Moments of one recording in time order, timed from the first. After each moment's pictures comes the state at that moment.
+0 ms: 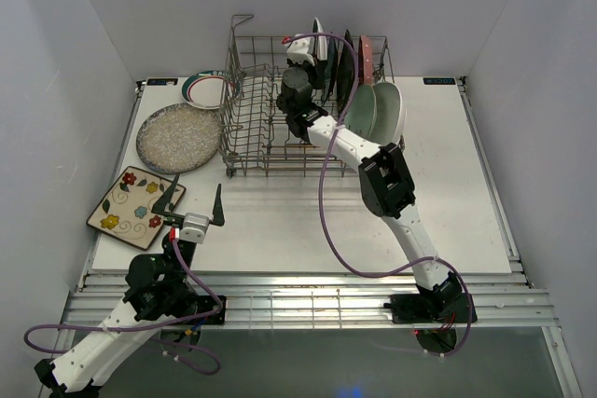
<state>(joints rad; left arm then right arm) -0.82 0.01 0.15 0.36 -0.48 0.65 0.72 2.44 2.18 0.55 1.14 -0.48</state>
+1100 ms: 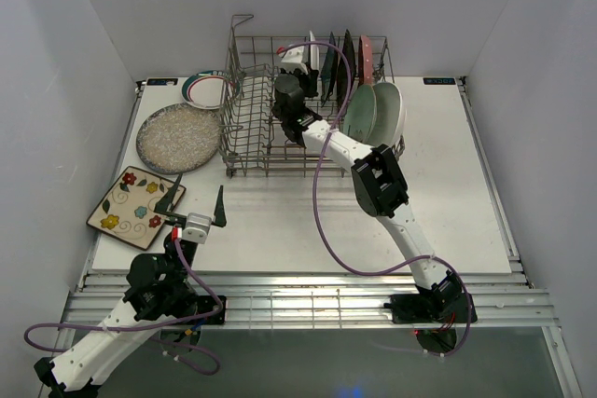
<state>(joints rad) -0.84 0.01 0.15 0.34 -0.48 0.65 0.73 2.52 2.22 0.46 1.10 -0.35</state>
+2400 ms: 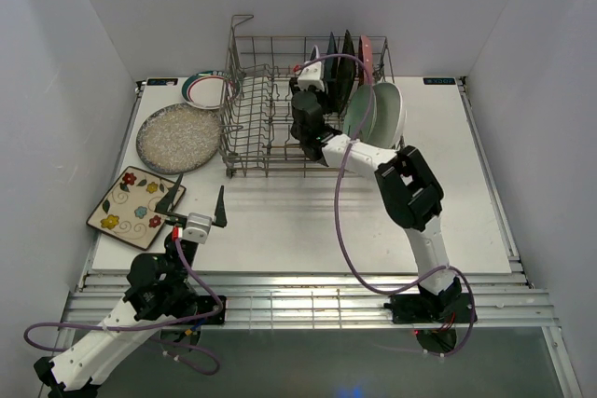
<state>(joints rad) -0.84 0.01 0.15 0.33 -0.48 0.64 0.74 2.18 1.67 0.53 0.99 -0.21</state>
